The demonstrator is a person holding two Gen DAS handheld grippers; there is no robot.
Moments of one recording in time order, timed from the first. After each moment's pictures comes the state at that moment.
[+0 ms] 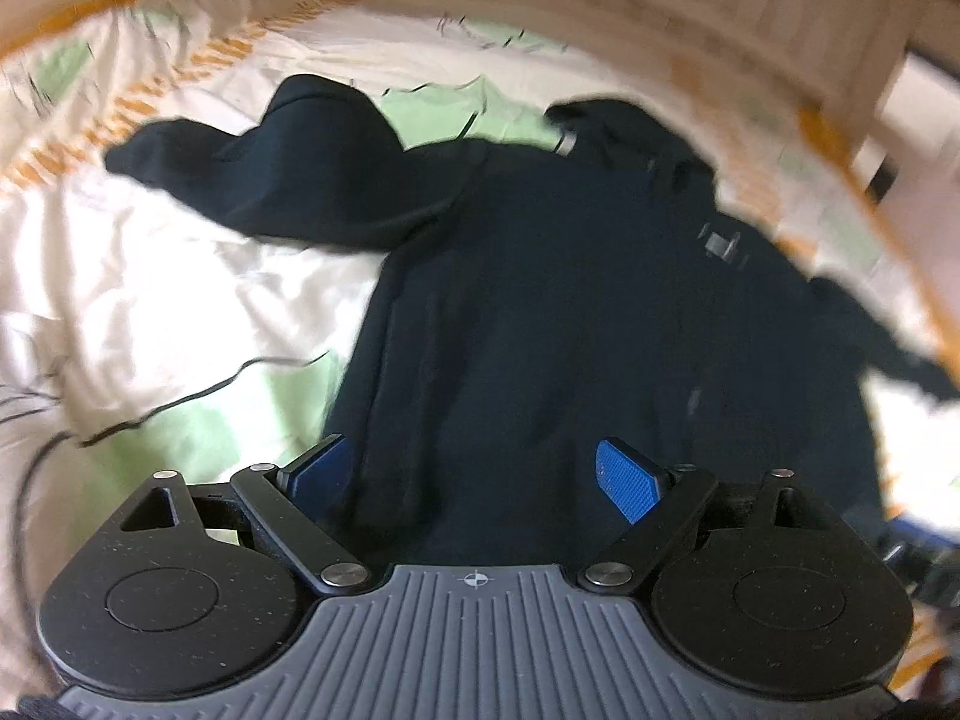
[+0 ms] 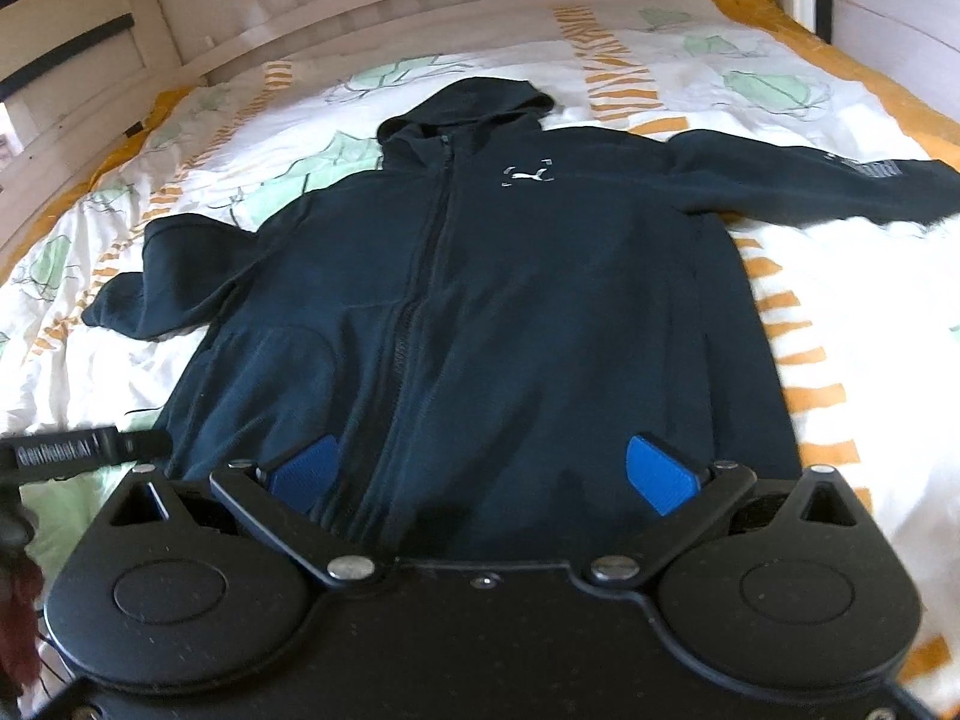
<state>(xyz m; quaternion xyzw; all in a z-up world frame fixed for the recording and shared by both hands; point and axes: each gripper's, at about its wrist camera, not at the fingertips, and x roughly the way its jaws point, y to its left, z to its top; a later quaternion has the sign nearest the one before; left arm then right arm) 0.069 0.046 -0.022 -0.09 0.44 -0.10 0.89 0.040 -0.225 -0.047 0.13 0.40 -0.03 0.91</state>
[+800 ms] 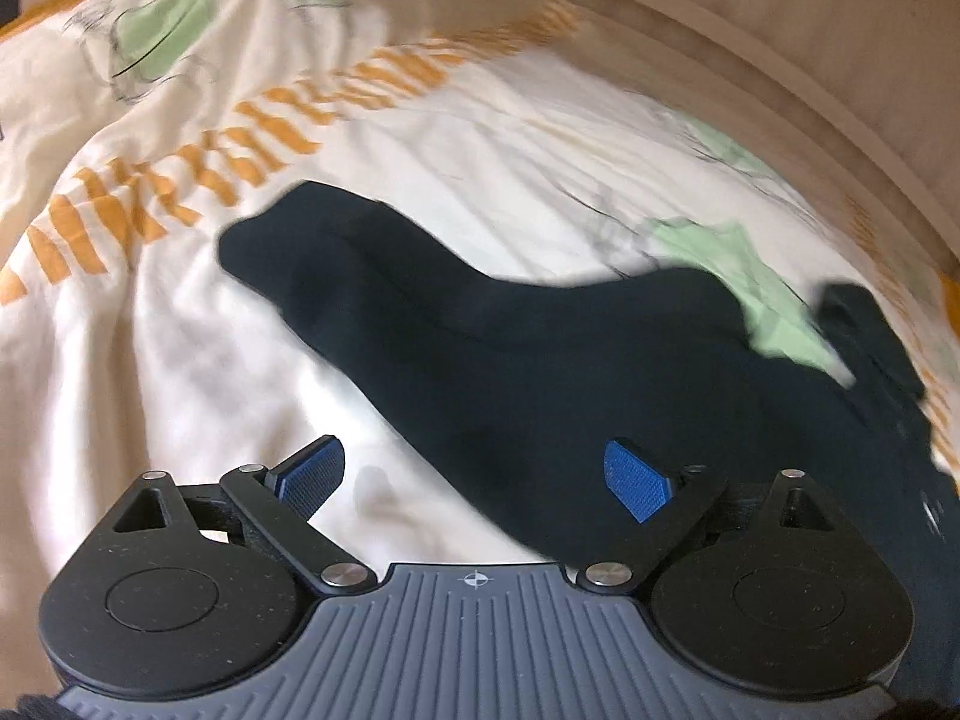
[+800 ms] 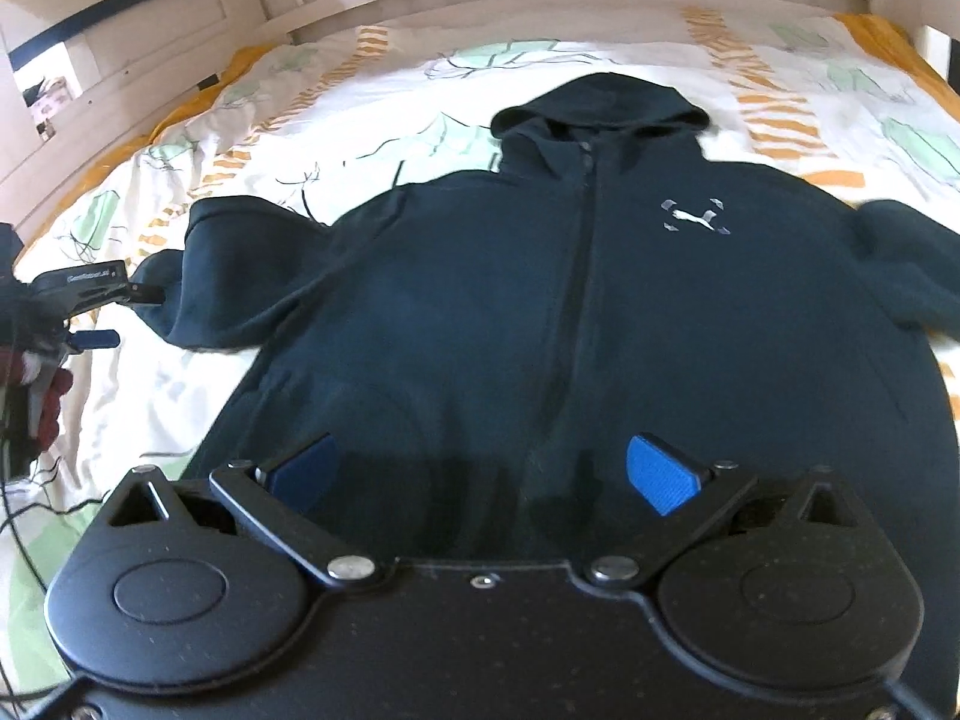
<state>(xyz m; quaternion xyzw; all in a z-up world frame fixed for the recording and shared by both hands) 0.258 0.219 -0.056 -0.15 0.41 0.02 0.90 0.149 -0.176 -0.061 0.09 0.40 0.06 0.91</state>
